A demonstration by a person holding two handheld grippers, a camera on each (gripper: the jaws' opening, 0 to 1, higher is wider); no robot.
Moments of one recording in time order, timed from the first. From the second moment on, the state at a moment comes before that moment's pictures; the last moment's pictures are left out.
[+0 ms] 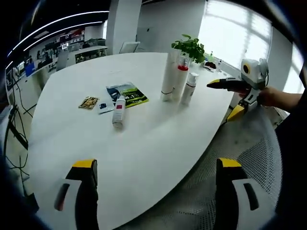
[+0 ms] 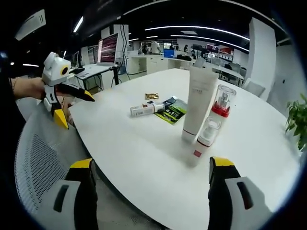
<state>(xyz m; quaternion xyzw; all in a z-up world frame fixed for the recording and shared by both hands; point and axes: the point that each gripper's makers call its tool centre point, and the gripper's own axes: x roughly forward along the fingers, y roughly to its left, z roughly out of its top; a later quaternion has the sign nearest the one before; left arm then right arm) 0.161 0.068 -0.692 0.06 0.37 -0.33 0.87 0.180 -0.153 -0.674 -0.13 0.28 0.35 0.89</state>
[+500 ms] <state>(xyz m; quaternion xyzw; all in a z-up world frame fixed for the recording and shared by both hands) 0.193 0.053 -0.698 0.09 0.39 -0.35 0.85 0.182 -0.156 -0.671 -0.12 0.28 0.34 0.89</state>
